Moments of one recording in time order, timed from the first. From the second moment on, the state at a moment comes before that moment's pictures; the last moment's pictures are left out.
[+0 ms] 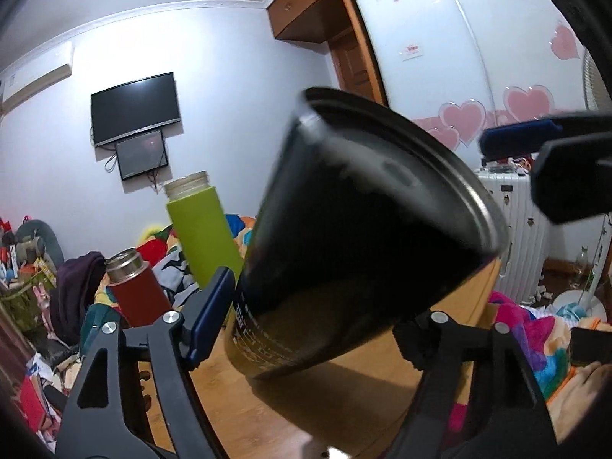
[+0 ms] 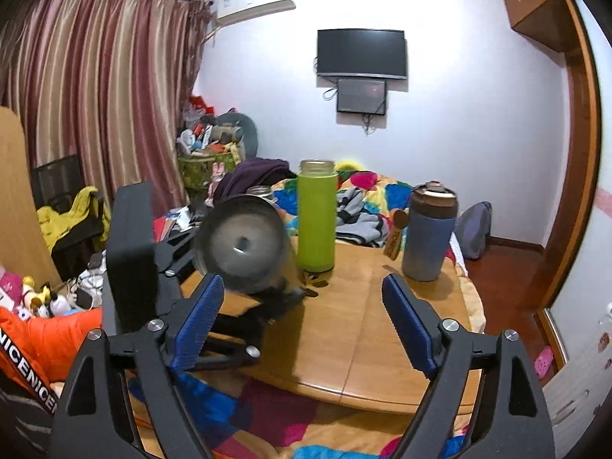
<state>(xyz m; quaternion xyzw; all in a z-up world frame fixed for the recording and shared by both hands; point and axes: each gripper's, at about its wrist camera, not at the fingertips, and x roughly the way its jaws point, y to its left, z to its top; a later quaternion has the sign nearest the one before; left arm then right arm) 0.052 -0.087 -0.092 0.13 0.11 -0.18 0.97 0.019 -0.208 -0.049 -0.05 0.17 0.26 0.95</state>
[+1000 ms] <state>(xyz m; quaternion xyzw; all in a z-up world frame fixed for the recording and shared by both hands) 0.126 -0.057 -0.043 0.06 0.27 -0.23 0.93 0.062 -0.224 -0.072 0.01 0.22 0.23 0.95</state>
